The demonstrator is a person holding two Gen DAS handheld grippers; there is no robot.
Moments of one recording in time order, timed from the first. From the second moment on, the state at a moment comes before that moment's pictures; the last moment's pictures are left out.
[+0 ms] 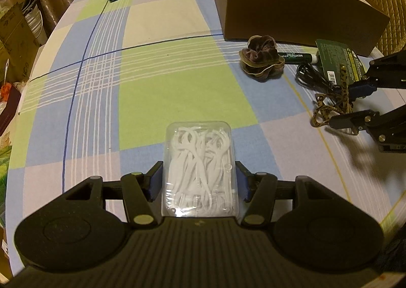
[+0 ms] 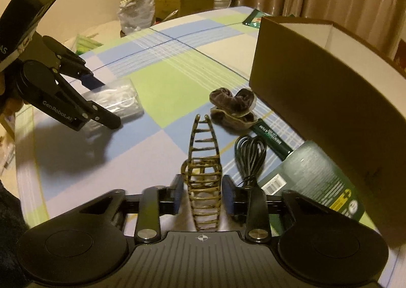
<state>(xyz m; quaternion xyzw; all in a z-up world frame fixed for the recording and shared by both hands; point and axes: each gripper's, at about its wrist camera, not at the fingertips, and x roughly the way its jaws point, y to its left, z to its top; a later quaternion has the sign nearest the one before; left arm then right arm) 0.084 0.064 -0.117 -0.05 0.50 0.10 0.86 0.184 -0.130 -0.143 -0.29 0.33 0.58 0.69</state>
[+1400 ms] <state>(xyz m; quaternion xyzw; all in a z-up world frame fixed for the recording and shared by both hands) 0.164 0.011 -0.038 0.02 0.42 0.01 0.91 0.253 -0.215 -0.049 -0.10 0.38 0.46 0.80</state>
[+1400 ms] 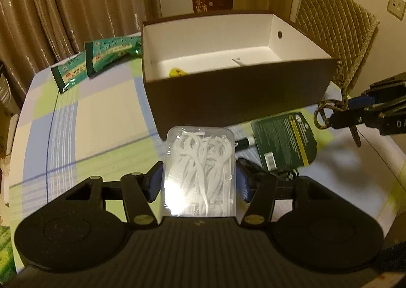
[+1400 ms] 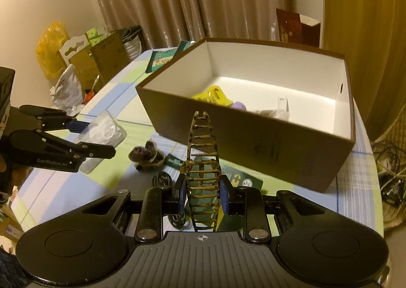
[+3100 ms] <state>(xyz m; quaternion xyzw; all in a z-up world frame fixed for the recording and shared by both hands) 0.451 0.027 -0.050 0.03 0.45 -0.03 0.89 0.492 -0.119 -0.074 -0.07 0.44 0.34 0.83</state>
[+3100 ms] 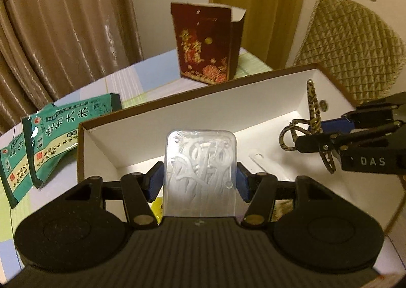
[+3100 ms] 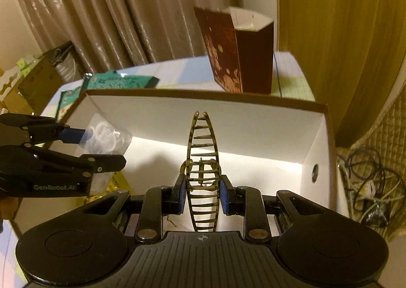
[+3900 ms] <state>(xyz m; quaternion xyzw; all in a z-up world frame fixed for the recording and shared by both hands) 0.476 0.033 -0.079 0.02 0.48 0.00 0.88 0.497 -0.114 -0.093 -0.12 0.46 0.31 0.82</state>
